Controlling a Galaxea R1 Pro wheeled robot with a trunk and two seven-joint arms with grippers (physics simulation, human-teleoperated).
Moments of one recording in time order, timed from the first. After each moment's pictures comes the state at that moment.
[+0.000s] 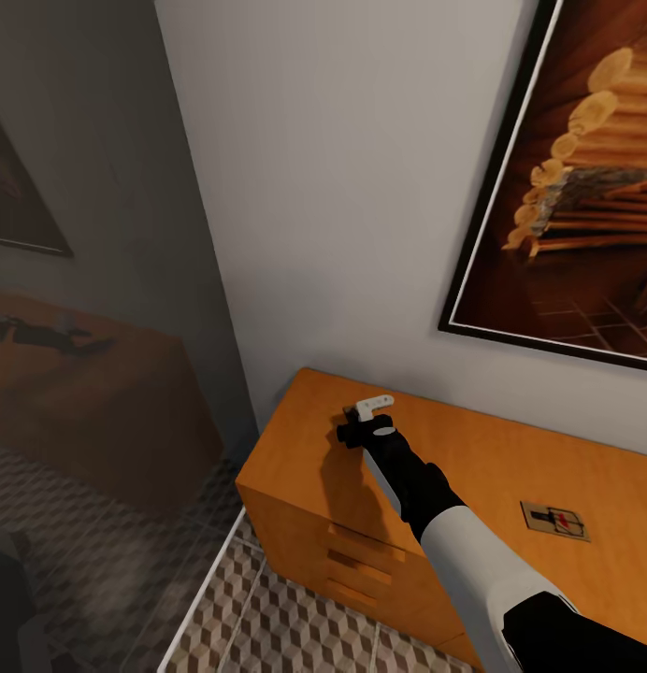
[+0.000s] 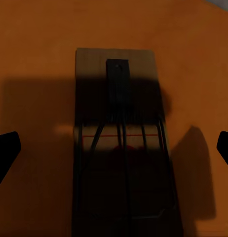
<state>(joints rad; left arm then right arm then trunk) -0.17 0.06 -0.29 0.07 0.31 -0.41 0.02 -0.87 0.17 0.30 -0.71 -0.01 0.45 -0.15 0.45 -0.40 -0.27</state>
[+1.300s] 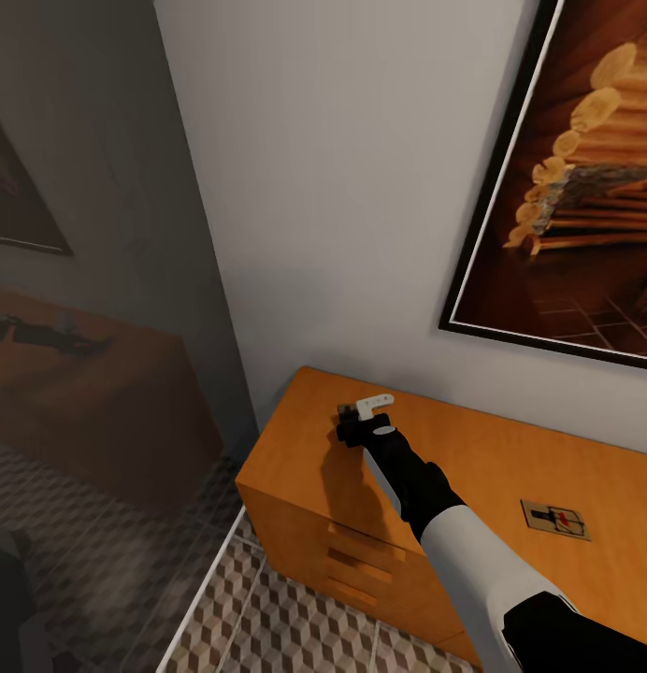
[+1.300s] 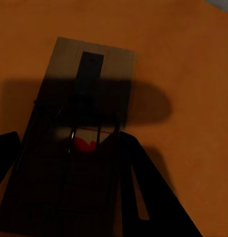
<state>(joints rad) -0.17 0.06 -0.29 0.07 0.31 -0.41 0.02 -0.87 0.17 0.30 -0.72 -0.01 0.46 -0.15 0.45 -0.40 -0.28</state>
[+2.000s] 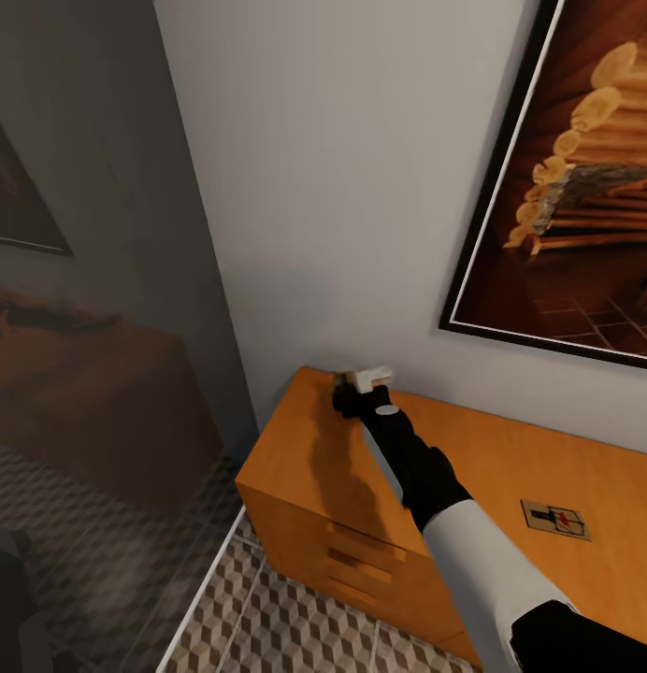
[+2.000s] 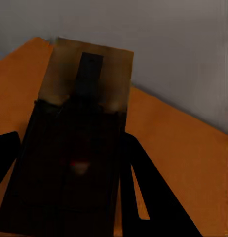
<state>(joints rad) -0.17 0.06 -0.29 0.07 0.31 -0.41 0.02 -0.87 0.17 0.30 -0.91 -0.01 0.47 -0.15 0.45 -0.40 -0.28</state>
